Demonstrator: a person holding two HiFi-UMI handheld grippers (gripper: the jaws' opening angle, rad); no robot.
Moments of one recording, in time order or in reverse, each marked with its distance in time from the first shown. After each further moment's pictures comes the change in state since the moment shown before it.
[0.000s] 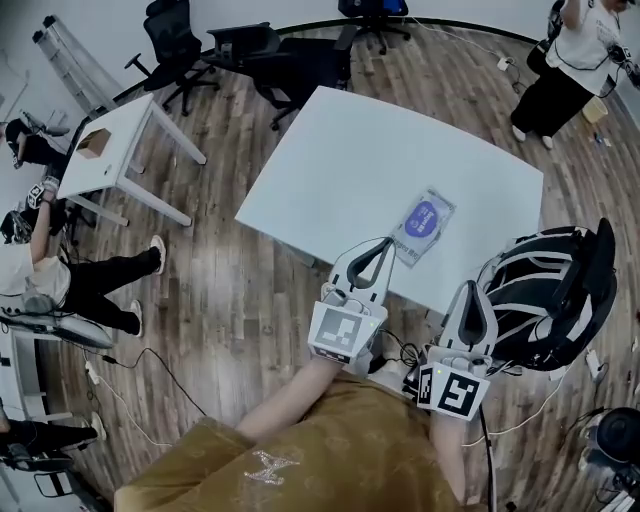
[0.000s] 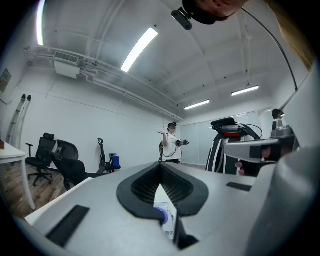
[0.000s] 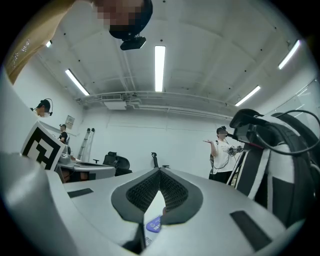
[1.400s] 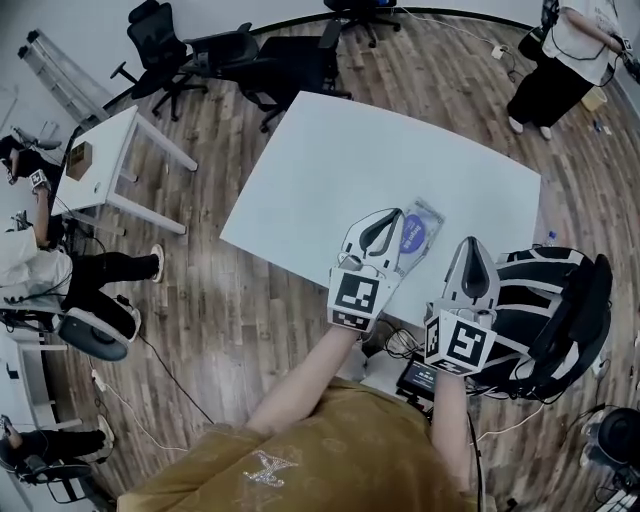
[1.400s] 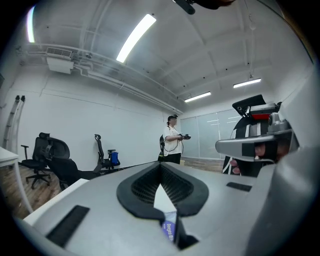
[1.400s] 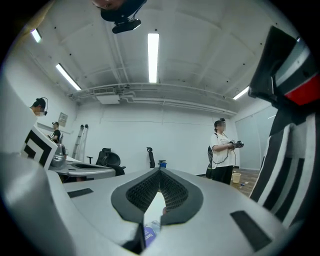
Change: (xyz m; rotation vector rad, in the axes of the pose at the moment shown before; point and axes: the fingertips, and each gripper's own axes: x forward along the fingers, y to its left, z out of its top) left arm 0.127 0.018 -0.022 0.032 0.077 -0.008; right arm 0.122 -0.054 -0.034 0.026 0.074 -0.040
